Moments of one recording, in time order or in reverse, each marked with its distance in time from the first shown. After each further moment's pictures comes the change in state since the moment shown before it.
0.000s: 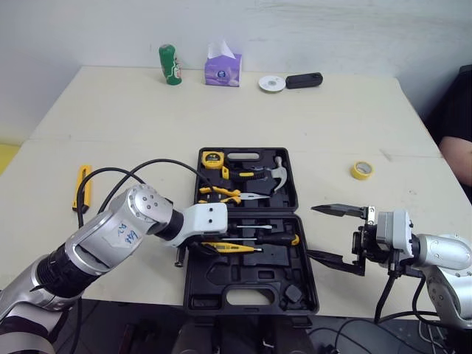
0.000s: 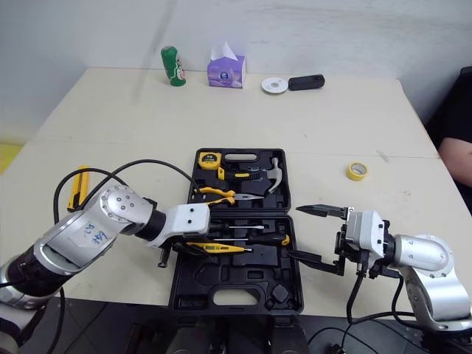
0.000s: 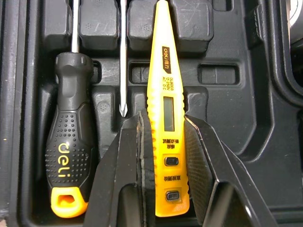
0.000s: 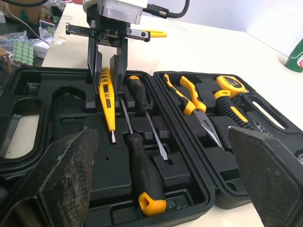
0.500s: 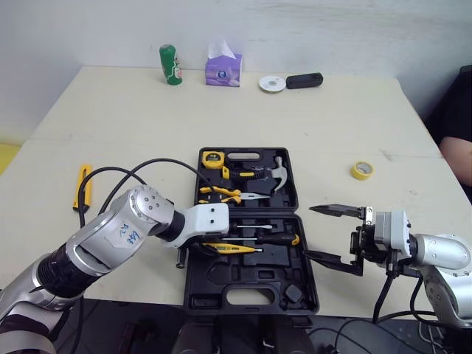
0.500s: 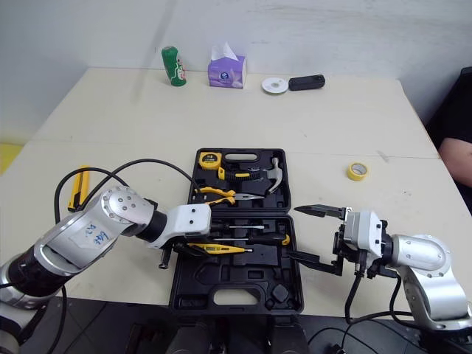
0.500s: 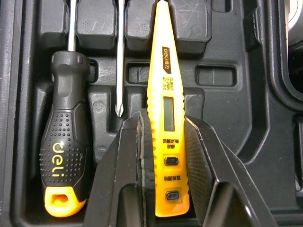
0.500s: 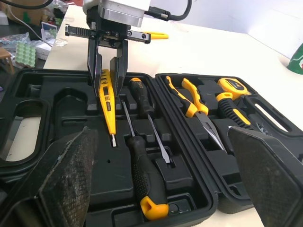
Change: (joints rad) left arm -0.014 -0.001 -0.009 -0.013 -0.006 0.042 0.008; right arm -0.012 0.009 0.012 0.001 -0.004 -0.002 0.002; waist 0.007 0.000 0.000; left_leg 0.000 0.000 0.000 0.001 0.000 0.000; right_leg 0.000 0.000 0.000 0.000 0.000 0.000
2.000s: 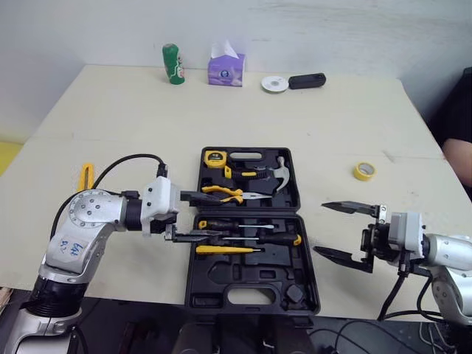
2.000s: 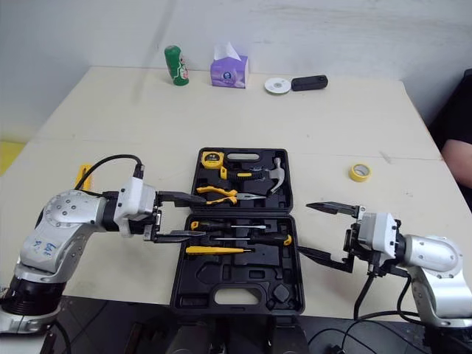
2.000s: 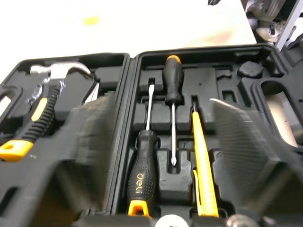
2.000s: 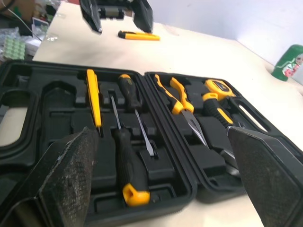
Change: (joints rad) left arm 0.338 -0.160 0.527 0.251 -0.279 -0.762 -0.095; right arm 0.012 -0.002 -0.057 0.101 0.005 -0.113 0.058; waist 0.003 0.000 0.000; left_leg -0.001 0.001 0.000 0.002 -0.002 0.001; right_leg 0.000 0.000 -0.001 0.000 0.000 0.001
